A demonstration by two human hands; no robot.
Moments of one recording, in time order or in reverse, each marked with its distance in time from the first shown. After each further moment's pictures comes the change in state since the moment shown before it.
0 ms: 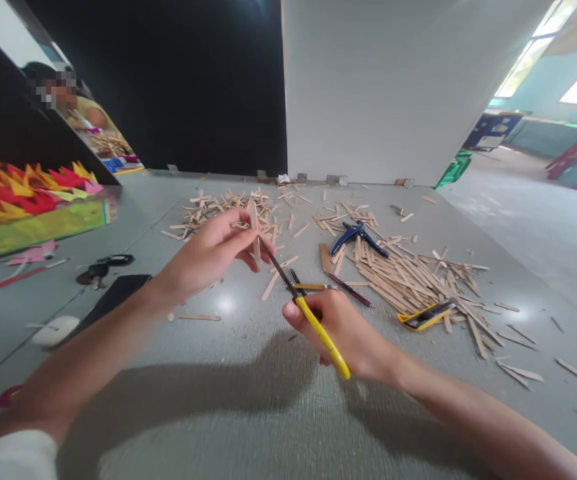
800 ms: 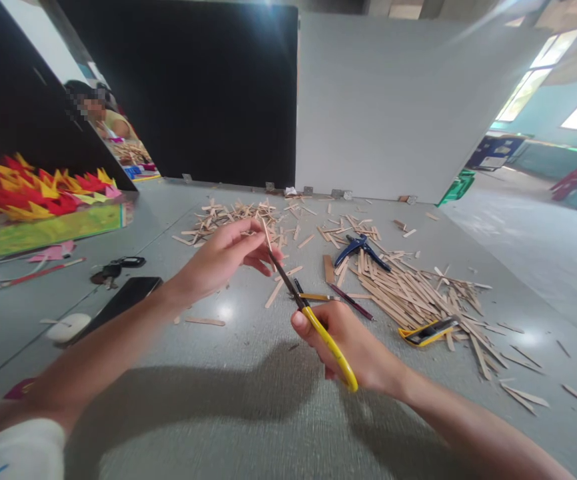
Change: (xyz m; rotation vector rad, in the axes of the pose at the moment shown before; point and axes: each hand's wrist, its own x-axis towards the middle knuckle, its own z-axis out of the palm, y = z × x) left_hand 0.003 -0.001 -0.001 -0.118 0.012 -0.010; right_hand -0.004 -0.006 -0.004 0.018 -0.060 -0.004
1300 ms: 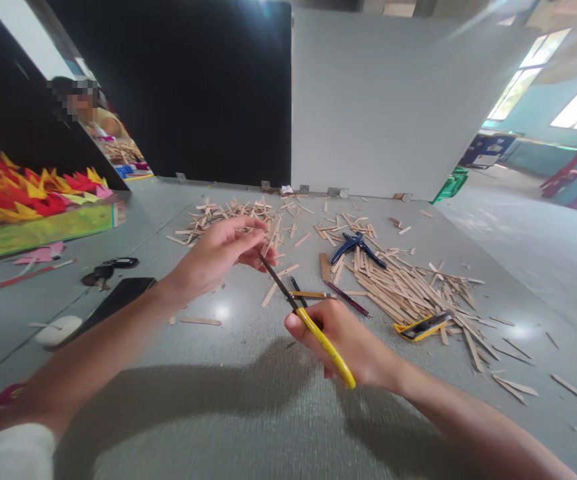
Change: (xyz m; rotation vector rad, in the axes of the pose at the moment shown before) left_hand 0.002 -0.002 -0.001 -0.035 0.044 -0.018; right_hand -0.003 0.005 -0.002 -0.081 0.011 0.000
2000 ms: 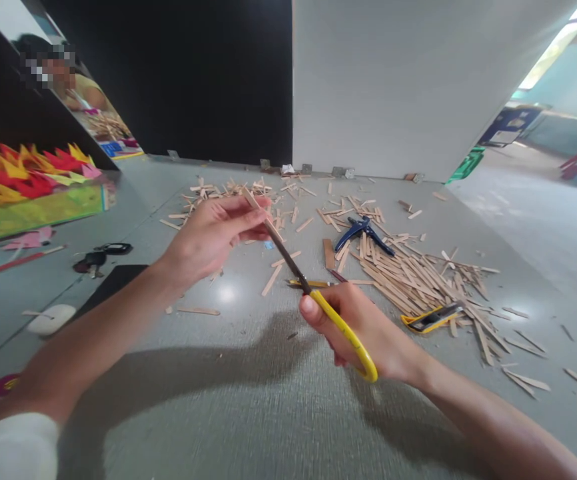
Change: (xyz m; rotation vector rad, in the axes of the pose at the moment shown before) left_hand 0.018 -0.013 0.000 -0.152 0.129 0.060; right_hand 0.001 0.006 -0.015 0.090 -0.006 -0.024
